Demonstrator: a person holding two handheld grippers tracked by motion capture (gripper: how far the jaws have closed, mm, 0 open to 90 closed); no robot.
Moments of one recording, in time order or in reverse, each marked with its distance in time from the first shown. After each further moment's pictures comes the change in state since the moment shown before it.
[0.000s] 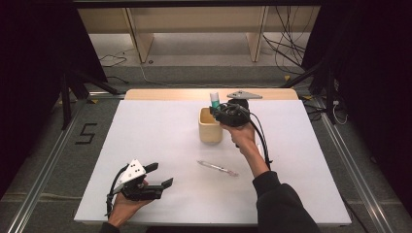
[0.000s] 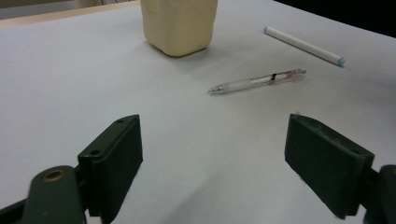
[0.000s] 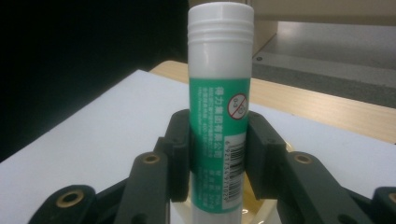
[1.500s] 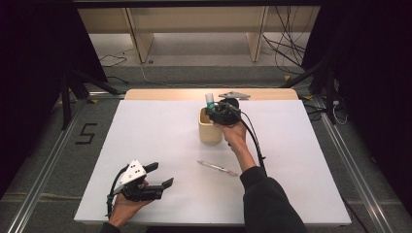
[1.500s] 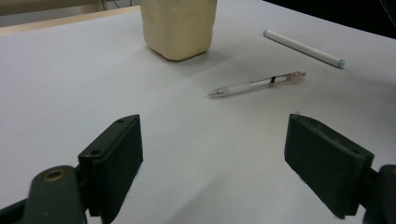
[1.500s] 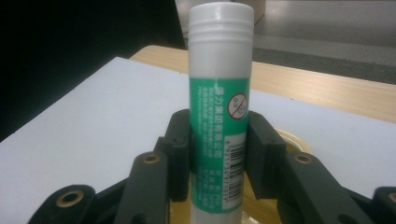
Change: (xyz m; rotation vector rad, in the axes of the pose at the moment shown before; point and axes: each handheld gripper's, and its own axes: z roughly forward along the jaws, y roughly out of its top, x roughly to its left) left arm -0.002 0.000 0.000 -0.010 0.004 0.015; right arm -0.001 -0.008 0.038 0.060 -0.054 0.042
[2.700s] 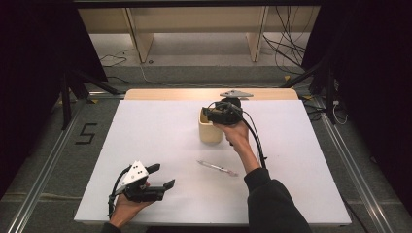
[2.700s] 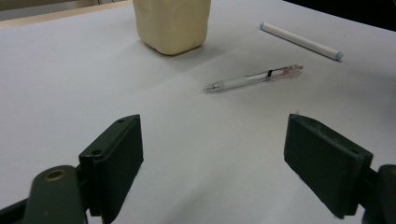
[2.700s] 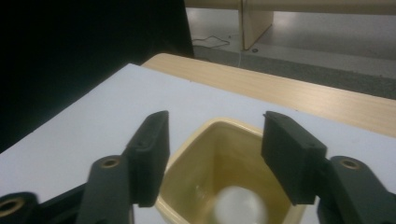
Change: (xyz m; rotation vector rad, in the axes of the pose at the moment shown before) left arm -0.003 -0.001 0.004 0.020 -0.010 0.007; right arm 0.004 0.007 -0.017 -0.034 0.038 -0.032
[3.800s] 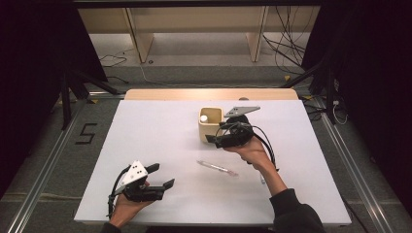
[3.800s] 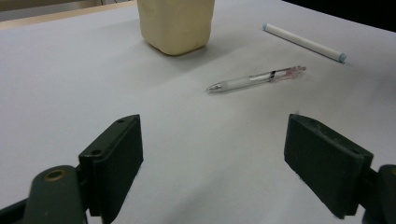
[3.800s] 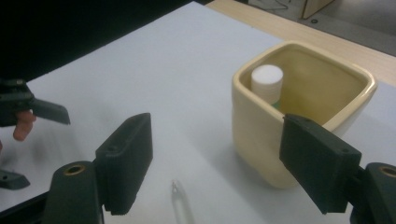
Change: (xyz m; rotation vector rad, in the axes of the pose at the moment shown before) left arm 0.001 -0.001 -0.001 -0.006 0.009 -0.004; right arm 0.016 -0.030 -0.054 0.182 0.196 -0.186
